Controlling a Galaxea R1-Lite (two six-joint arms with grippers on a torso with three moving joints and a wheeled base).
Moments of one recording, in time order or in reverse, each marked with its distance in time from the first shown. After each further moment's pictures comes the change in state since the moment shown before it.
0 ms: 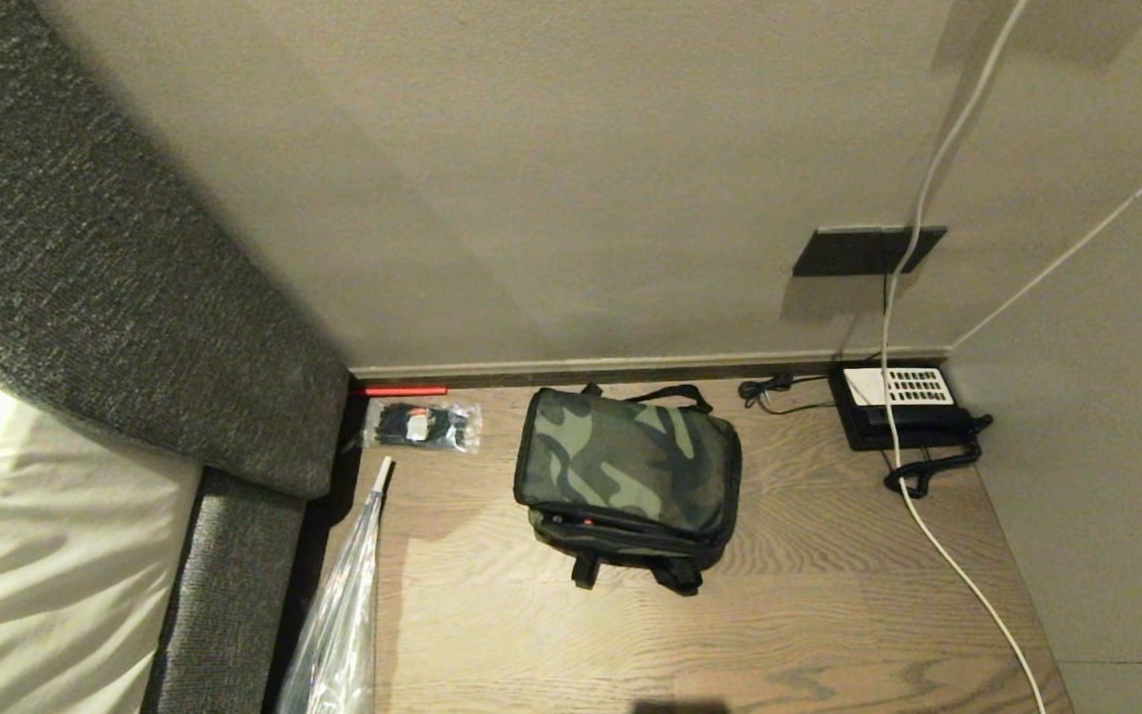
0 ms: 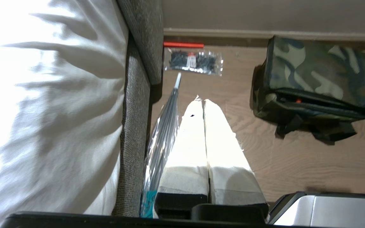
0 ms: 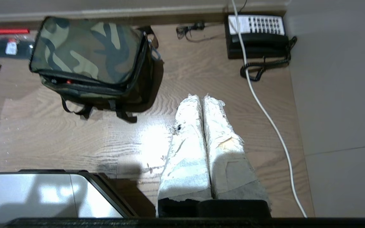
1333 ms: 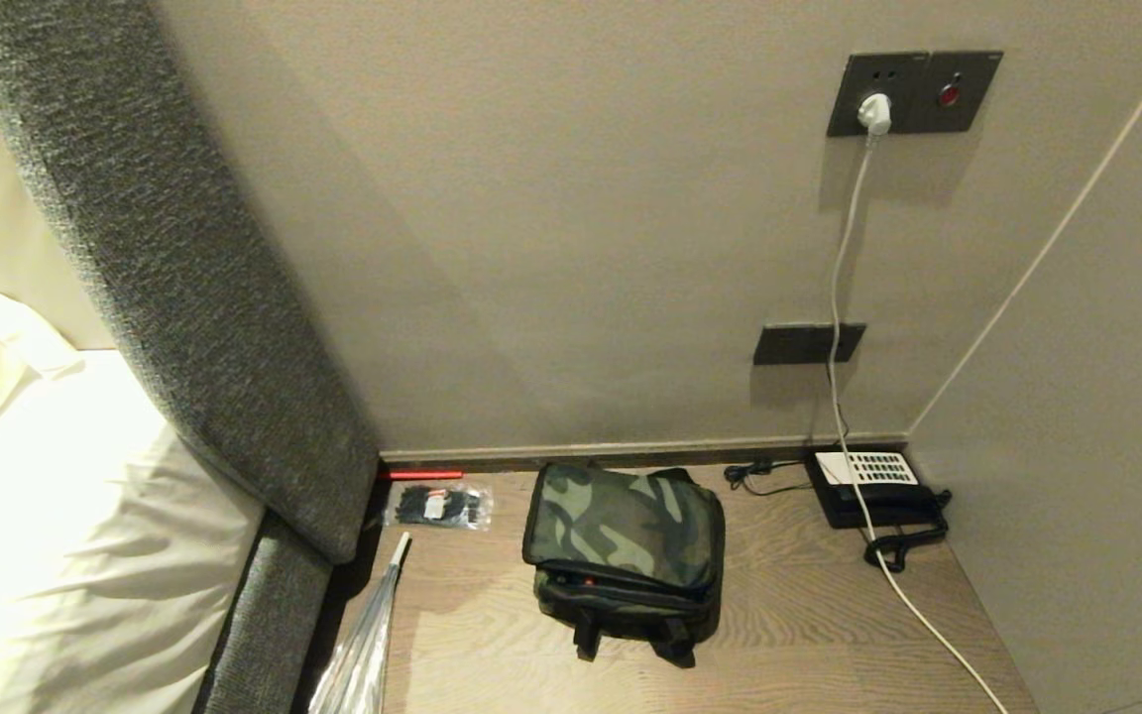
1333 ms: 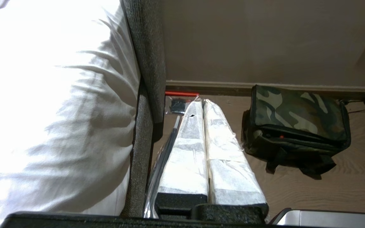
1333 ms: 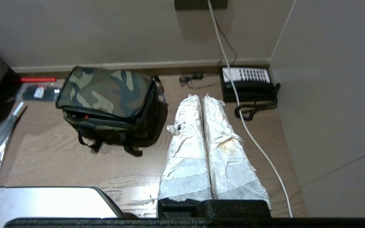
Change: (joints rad) left arm 0.000 0.000 0.000 -0.001 0.000 0.001; right arm 0.000 0.001 0.001 -0.001 0.001 0.000
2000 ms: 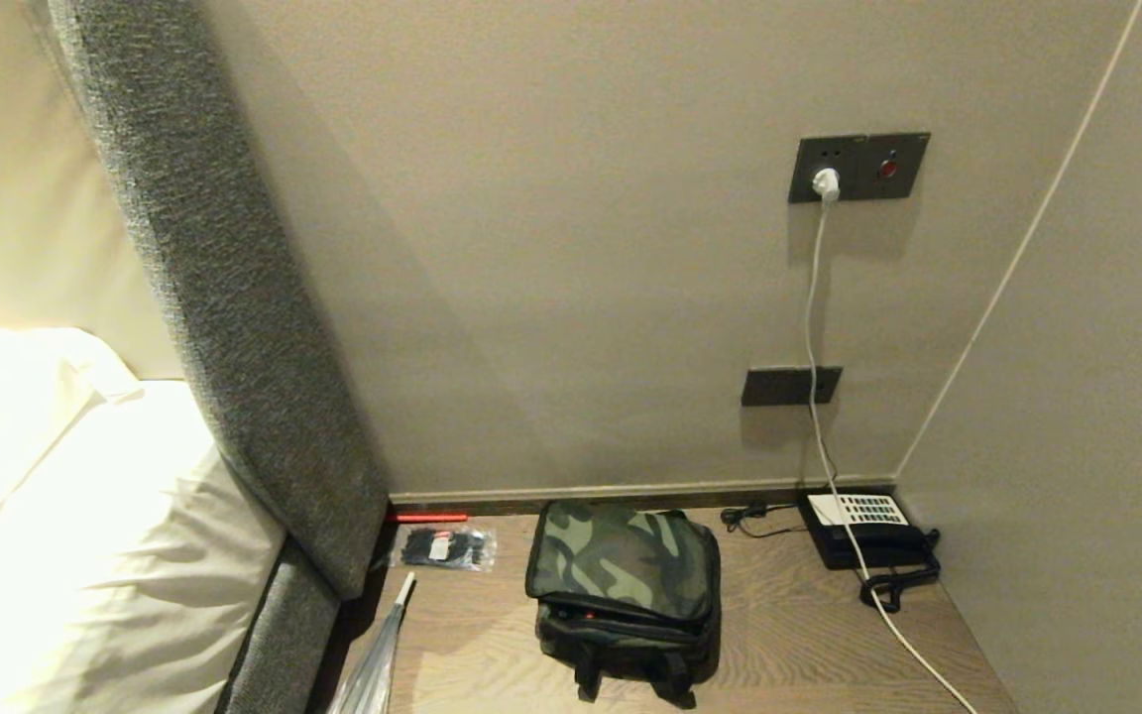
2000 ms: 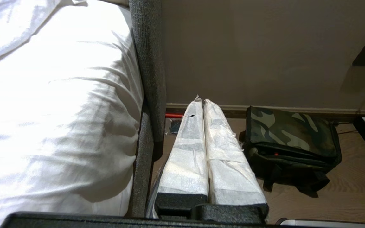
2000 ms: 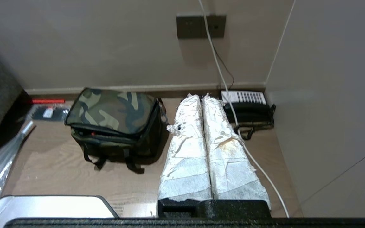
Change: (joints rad) left arm 0.000 0.000 0.000 -0.001 0.000 0.001; right arm 0.000 0.000 0.000 0.000 0.000 0.001
